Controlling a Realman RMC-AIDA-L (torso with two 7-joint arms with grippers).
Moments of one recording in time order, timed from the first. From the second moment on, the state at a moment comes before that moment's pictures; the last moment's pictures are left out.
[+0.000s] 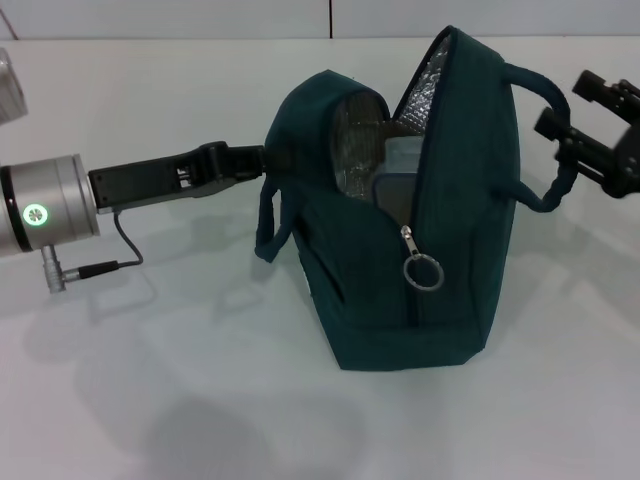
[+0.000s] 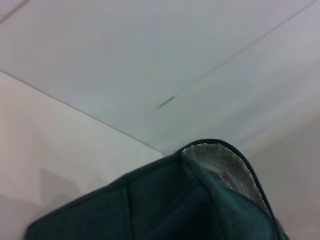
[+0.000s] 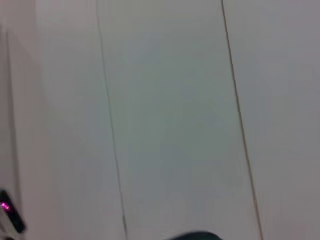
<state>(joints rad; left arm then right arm) -0.55 -2.04 0.79 0.52 1.74 1.54 -2.05 0.33 1.98 -1.32 -0.49 -0.85 -1.40 0.90</state>
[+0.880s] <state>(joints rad) -0.54 -2.05 0.79 0.52 1.71 1.50 -2.04 0.44 2.02 -1.37 -0.39 -1.25 -1.66 0.99</state>
